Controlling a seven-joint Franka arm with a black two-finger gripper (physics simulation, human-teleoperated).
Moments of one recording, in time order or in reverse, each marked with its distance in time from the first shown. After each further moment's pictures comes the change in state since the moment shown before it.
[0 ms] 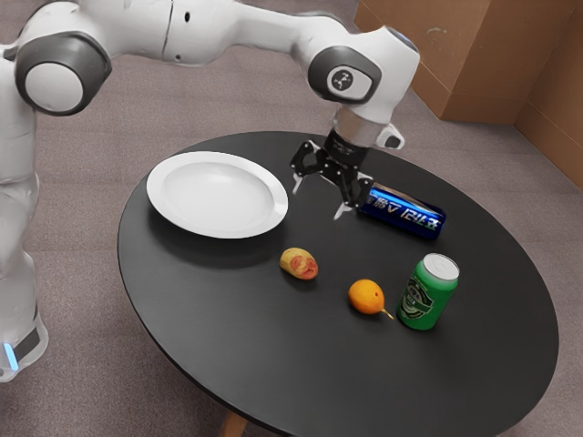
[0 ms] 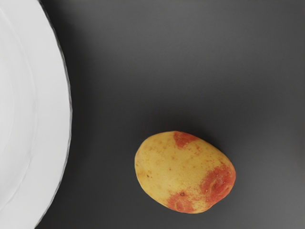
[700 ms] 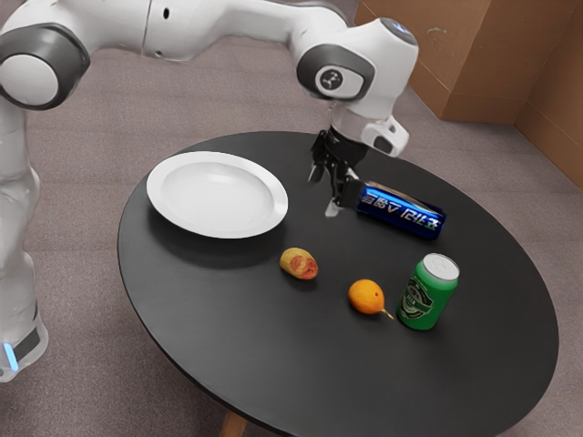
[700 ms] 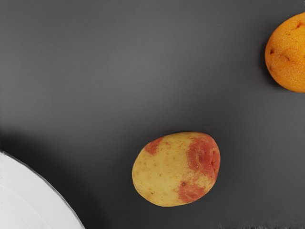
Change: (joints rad) arm -0.003 -0.072 -0.048 -0.048 0.096 0.071 0.704
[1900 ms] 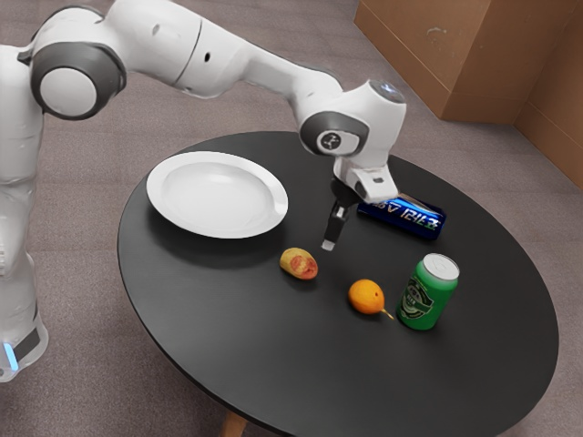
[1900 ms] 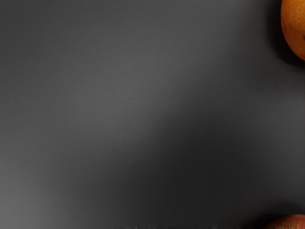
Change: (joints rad) arm 0.107 0.125 -0.056 -0.139 -0.003 0.348 0.649
